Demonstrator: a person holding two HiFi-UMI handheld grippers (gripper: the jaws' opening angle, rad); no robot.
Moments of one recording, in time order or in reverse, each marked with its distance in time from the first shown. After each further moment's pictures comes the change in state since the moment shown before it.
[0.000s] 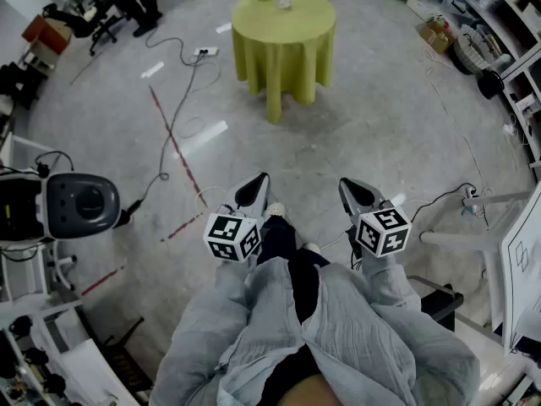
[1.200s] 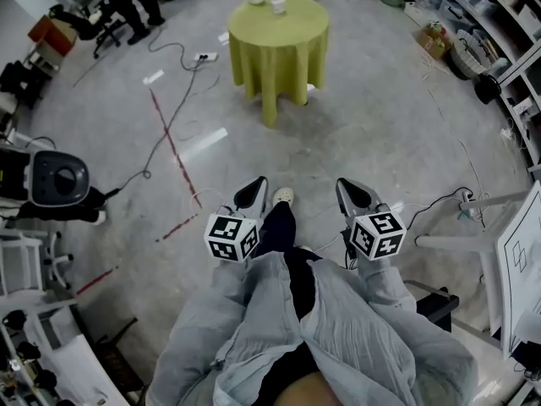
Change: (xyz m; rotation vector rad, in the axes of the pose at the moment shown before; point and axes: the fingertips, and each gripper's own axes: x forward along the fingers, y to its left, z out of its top) left arm -0.004 -0.035 -0.021 0.044 0.026 0.014; right arm -0.037 -0.009 -0.004 -0.019 -0.083 -0.029
